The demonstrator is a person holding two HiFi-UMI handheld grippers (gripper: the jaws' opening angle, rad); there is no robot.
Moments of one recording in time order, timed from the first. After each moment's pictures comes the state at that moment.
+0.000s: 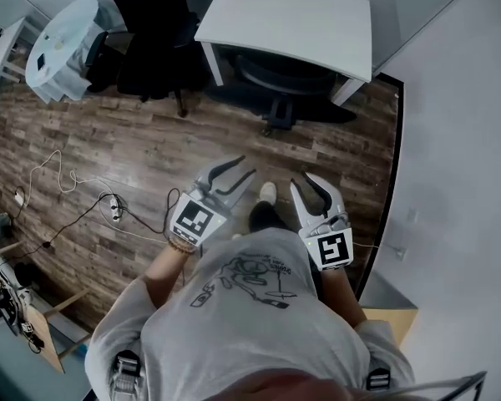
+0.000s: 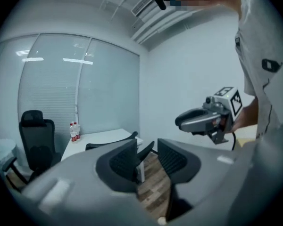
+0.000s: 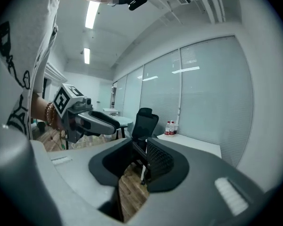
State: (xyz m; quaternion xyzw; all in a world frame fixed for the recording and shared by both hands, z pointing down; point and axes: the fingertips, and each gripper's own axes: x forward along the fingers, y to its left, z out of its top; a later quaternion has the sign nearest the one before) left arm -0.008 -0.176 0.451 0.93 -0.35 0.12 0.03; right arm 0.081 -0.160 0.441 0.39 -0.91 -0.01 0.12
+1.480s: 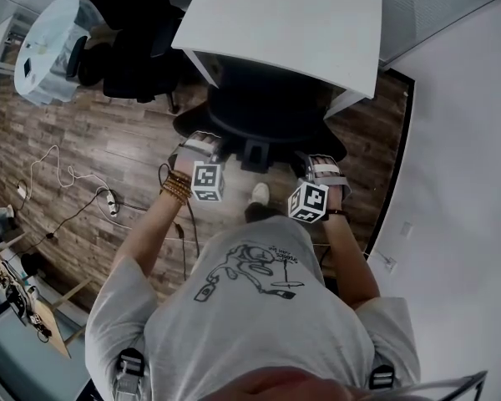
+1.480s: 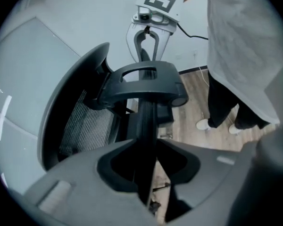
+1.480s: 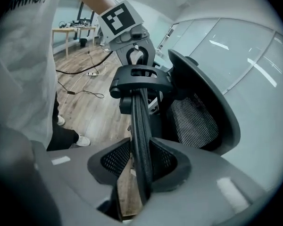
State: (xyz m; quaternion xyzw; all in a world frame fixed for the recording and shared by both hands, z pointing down) left arm 0.003 -0.401 0.701 0.78 -0.13 0.58 -0.21; right arm 0.155 -0.392 0.690 0.16 -0.81 -0.17 0.54
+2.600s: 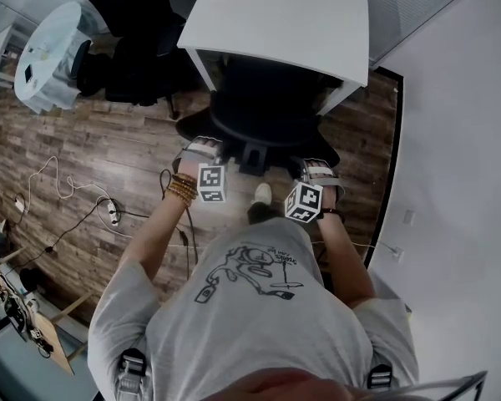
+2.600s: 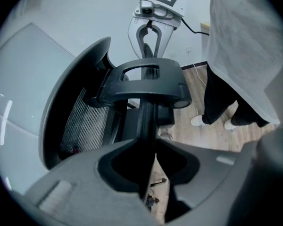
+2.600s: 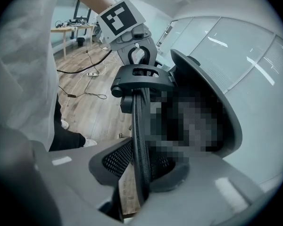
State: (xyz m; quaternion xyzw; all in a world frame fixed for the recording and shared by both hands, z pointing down) left arm -0.031 -0.324 0.700 0.76 -0.13 0.60 -0.22; right arm 0.123 -0.299 0.690 0.18 -0.80 -0.16 0.55
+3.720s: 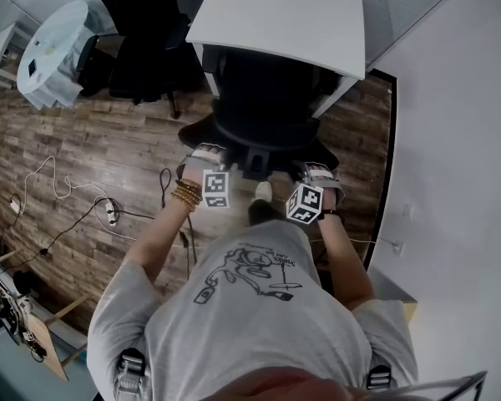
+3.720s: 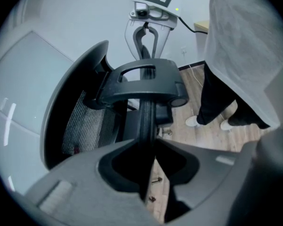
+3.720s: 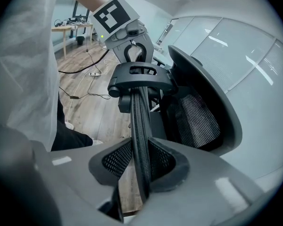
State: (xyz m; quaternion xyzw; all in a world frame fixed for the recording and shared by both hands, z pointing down) left arm -0.054 -0.197 0.691 0.76 -0.14 0.59 -0.24; right arm 0.101 -0.175 0.684 0.19 -0.79 -0.15 0.56
